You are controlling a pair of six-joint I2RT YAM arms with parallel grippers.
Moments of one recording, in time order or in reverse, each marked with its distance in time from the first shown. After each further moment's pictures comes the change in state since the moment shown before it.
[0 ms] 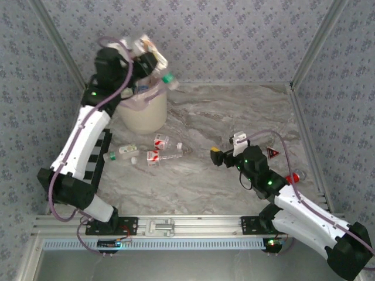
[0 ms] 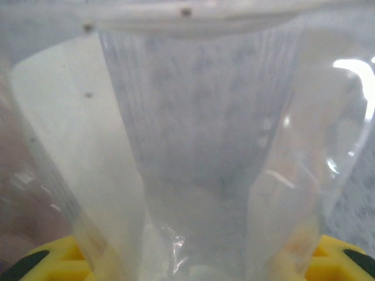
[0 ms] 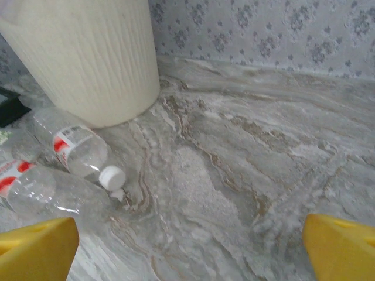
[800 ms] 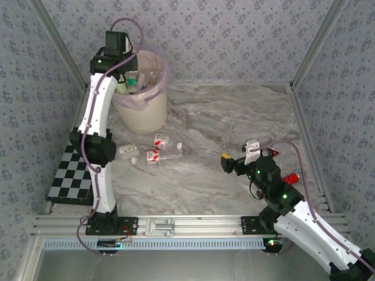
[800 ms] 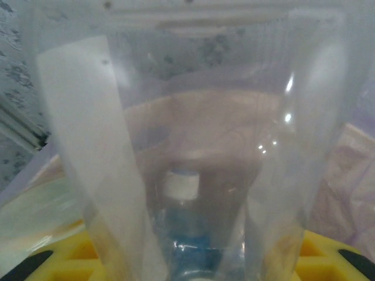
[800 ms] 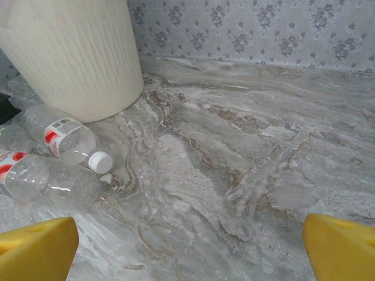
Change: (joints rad) left arm 0.096 0.599 0.776 -0.670 -0.445 0.513; right arm -0.008 -0.296 -0.039 -0.254 0.043 0.029
